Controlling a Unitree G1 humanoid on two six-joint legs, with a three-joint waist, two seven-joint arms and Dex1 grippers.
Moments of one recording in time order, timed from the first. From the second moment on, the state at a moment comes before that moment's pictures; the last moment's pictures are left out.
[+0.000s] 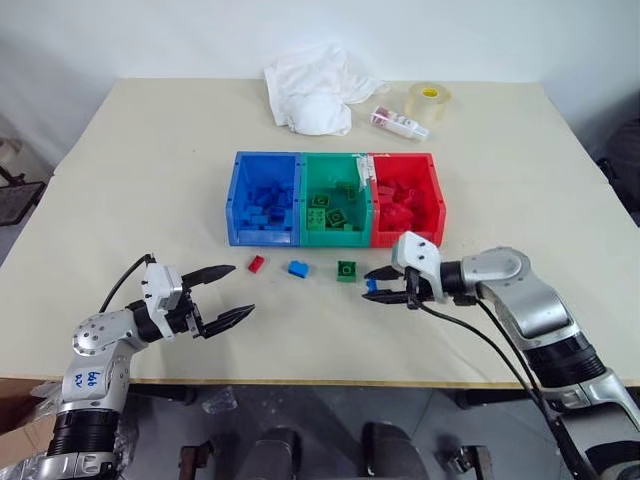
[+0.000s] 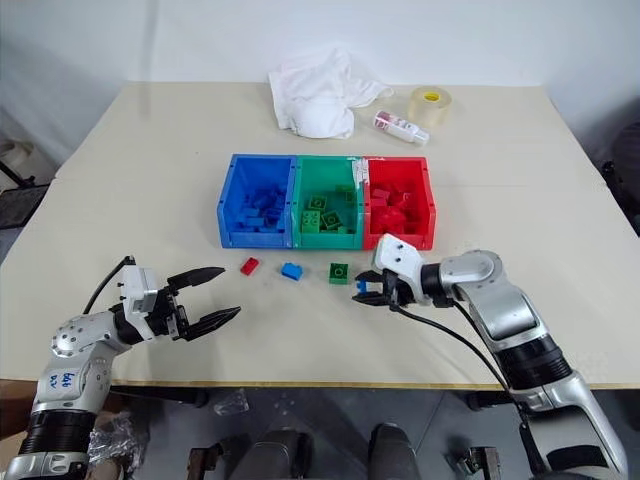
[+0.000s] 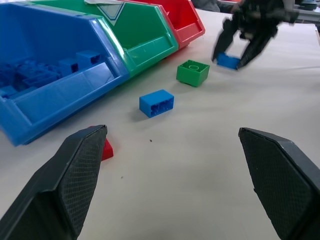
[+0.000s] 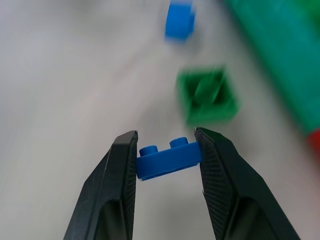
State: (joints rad) left arm -0.17 0.57 0.20 0.15 -0.47 -0.04 -1.11; right arm -0.64 -0.60 0.23 -0.01 0.22 0.44 1.11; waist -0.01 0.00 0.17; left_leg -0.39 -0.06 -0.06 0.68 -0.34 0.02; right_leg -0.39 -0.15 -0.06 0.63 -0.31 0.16
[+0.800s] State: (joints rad) left arm -0.21 0.56 0.18 0.16 -0.46 -0.04 -1.10; right arm -1.25 -0.04 0.19 0.94 0.08 -0.07 0.83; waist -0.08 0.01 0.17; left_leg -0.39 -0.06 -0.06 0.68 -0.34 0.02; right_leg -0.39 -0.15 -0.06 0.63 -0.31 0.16
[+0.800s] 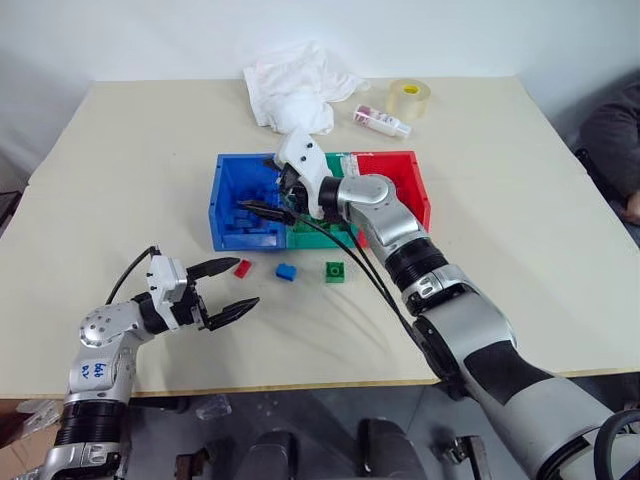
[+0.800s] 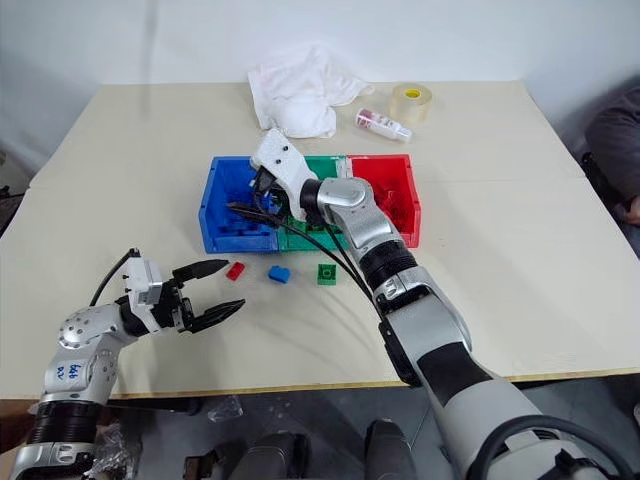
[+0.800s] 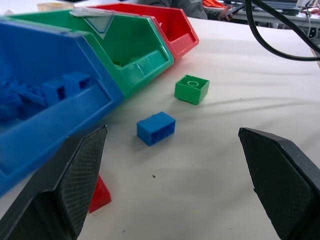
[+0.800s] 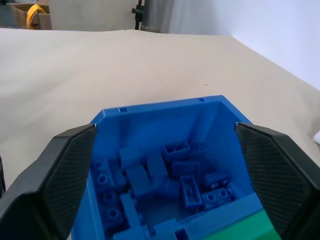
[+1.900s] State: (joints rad) left arm -0.23 0.58 0.19 0.24 -0.46 -0.07 -1.18; right arm -0.27 -0.87 -0.09 -0.15 0.38 0.47 1.17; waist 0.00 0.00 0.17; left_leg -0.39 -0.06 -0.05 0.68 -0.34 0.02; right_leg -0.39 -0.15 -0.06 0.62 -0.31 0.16
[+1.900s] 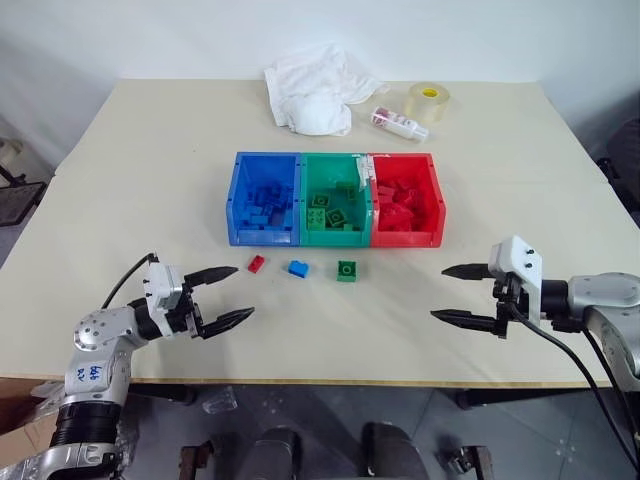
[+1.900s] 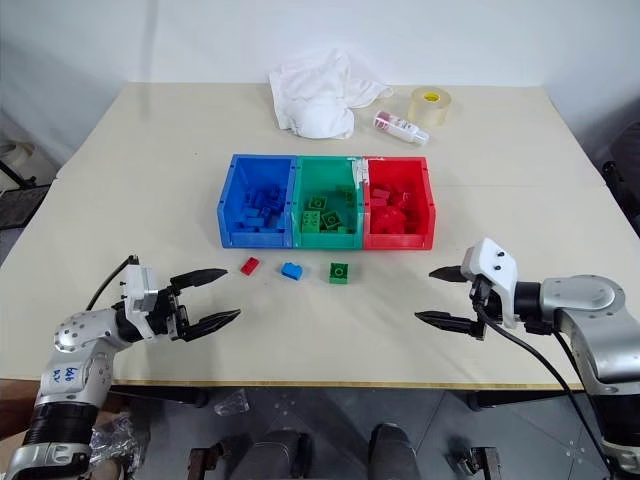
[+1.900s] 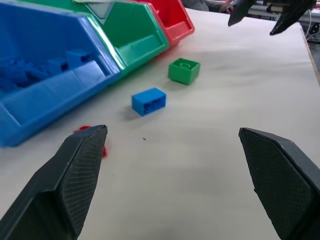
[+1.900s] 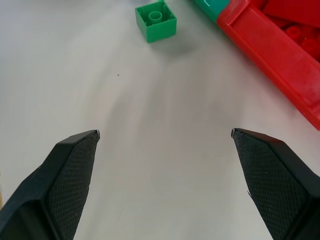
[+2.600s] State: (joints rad) left arm -0.10 0.58 0.21 0.11 -0.47 -0.06 -1.11; right arm -0.64 -0.46 0.24 0.26 0.17 0.27 1.06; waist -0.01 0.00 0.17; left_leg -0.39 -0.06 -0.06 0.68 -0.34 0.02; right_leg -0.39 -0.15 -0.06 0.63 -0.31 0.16
